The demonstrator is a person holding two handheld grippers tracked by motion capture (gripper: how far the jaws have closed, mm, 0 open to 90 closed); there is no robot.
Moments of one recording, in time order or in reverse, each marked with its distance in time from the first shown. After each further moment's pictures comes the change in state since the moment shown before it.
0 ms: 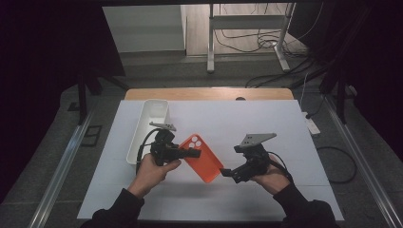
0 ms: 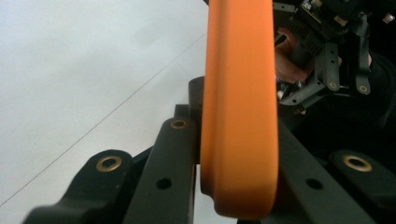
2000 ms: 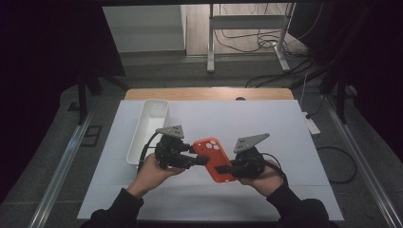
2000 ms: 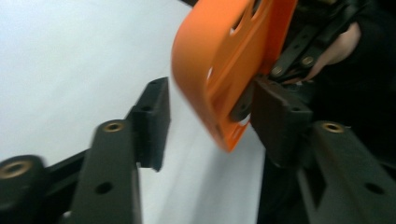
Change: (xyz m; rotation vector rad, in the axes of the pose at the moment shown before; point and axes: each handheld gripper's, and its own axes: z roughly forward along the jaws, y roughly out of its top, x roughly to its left) left arm -0.032 0.008 0.004 0.013 0.070 0.258; right arm 0.016 0.009 0.001 0.034 0.171 -0.054
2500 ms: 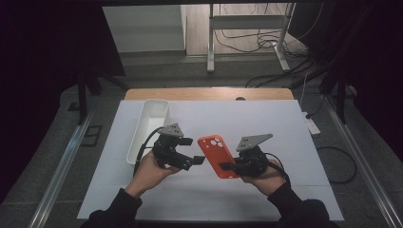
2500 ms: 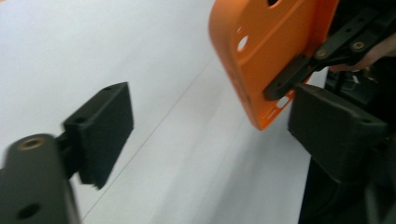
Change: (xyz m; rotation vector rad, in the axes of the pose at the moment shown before) left arm 0.001 -0.001 -0.003 0.025 0.180 -0.006; right arm -0.005 -0.004 -0.003 0.001 -0.094 0.007
